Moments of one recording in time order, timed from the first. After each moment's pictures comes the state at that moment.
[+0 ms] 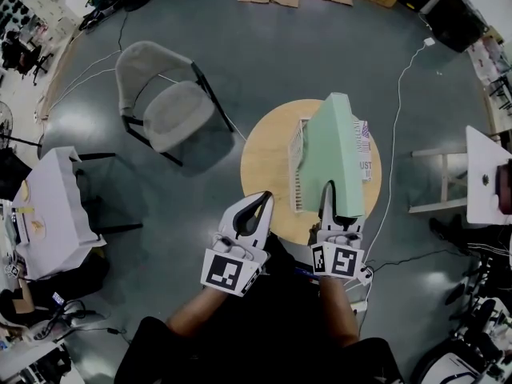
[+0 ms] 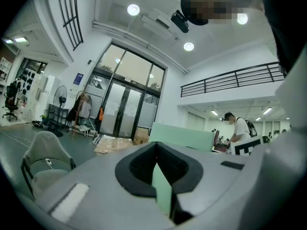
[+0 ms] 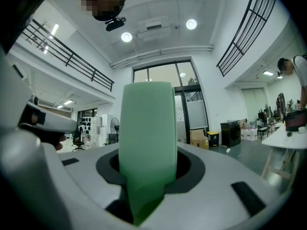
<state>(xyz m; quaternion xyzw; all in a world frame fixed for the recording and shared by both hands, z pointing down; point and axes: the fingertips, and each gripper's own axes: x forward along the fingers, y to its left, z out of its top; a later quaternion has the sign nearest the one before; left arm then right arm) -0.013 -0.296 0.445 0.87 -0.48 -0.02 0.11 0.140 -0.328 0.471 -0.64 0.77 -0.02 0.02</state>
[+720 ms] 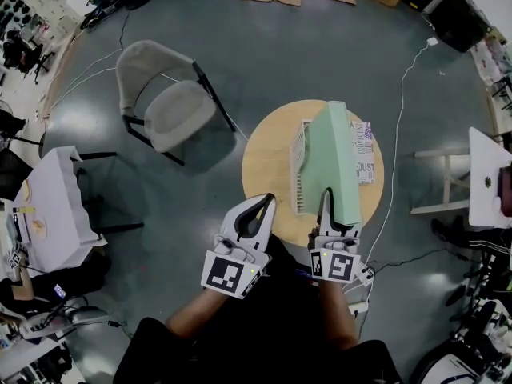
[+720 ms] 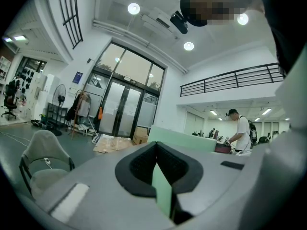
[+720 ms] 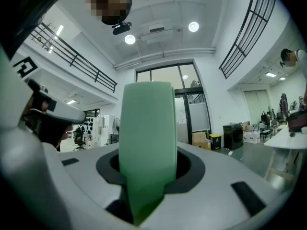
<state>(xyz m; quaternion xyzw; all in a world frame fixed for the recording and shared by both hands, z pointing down) -0.007 -0.301 0.449 0.87 -0.48 -0.01 0.12 0.141 -0.323 0.489 -0.63 0.78 0.01 0.03</state>
